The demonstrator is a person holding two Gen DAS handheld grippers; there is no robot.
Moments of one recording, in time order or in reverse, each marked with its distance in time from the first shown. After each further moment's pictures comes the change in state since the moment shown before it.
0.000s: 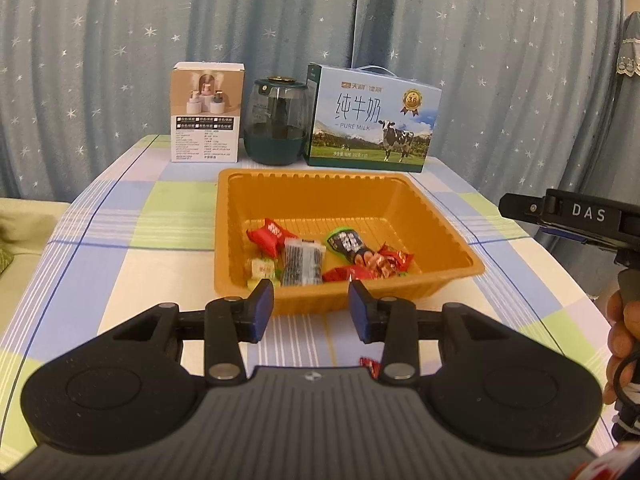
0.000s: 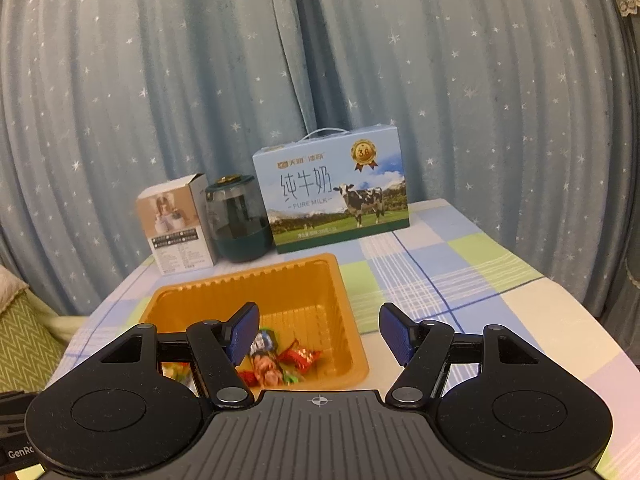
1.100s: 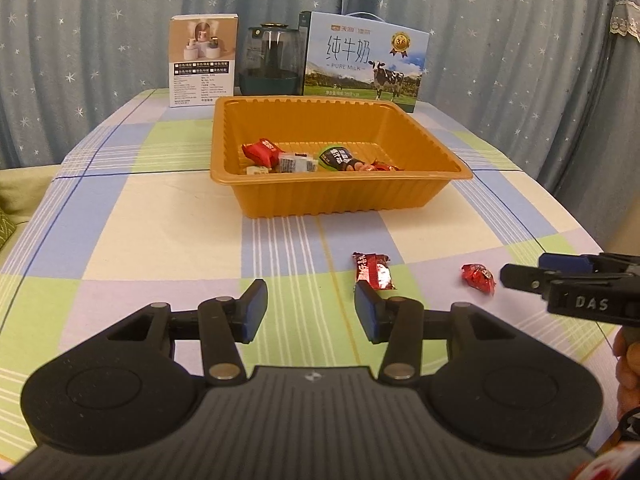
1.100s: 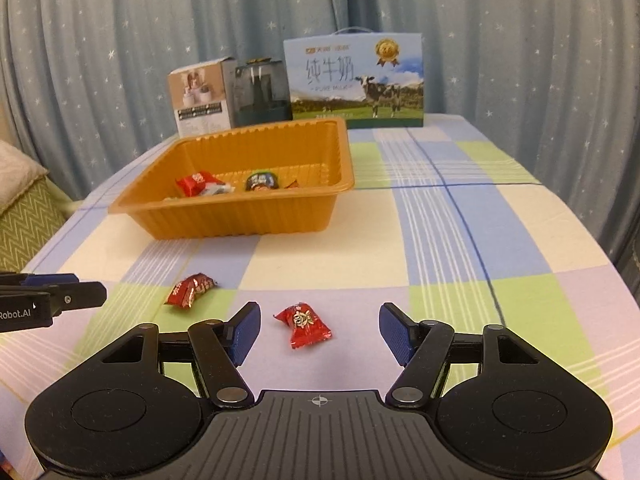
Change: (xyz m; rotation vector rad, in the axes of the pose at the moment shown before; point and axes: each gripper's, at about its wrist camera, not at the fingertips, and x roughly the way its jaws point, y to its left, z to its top) left arm -0.014 -0.007 -0.060 0.032 0.110 -0.005; right arm -0.025 -0.024 -0.096 -0.148 0.248 0.064
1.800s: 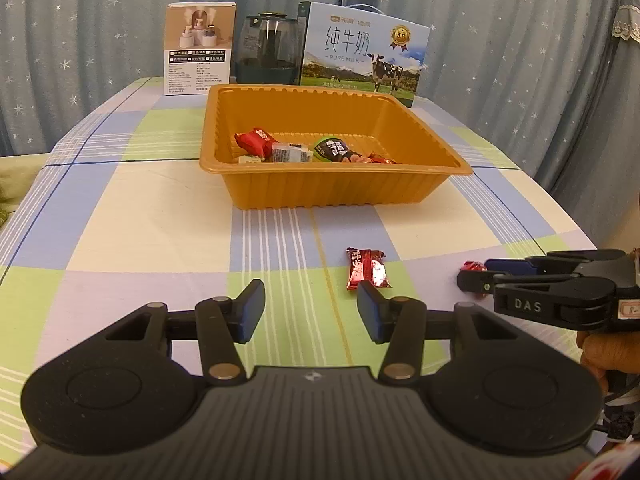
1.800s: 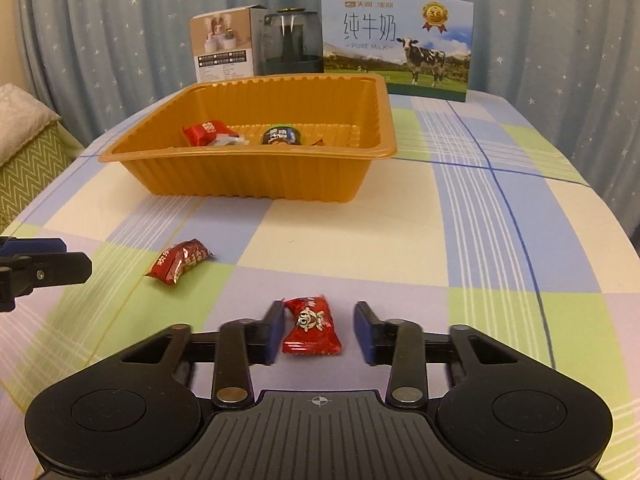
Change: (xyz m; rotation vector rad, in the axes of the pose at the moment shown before) left arm 0.010 -0.001 -0.001 -0.023 0.021 -0.018; right arm 0.052 0.006 0.005 -0.110 0.101 0.023
